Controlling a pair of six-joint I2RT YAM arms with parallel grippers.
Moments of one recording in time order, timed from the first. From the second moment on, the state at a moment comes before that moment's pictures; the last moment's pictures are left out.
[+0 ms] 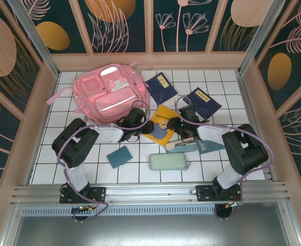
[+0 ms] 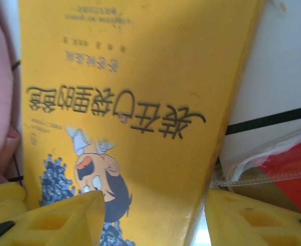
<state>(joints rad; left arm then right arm) -0.69 1.84 0.89 0.18 0.07 -0.63 0.49 1.62 0.73 -0.04 -0.14 0.89</state>
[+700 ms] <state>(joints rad) -0.70 1.83 0.92 0.13 0.01 -0.62 0.46 1.82 1.03 -0.10 -0.12 0.76</state>
